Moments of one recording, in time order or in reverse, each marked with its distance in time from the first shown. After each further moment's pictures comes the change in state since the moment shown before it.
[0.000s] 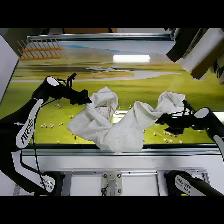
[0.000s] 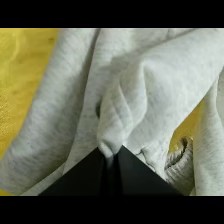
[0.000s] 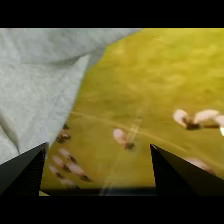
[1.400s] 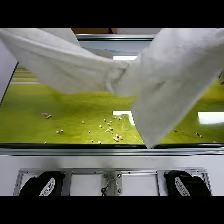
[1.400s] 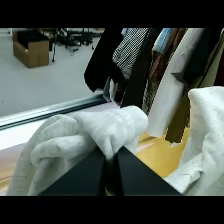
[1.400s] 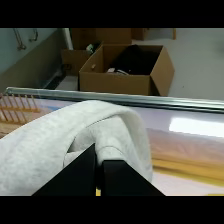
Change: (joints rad) left arm 0.085 0.913 0.491 0.014 0.014 -0.022; right arm 0.152 0.477 0.921 -0.061 0.005 -0.145
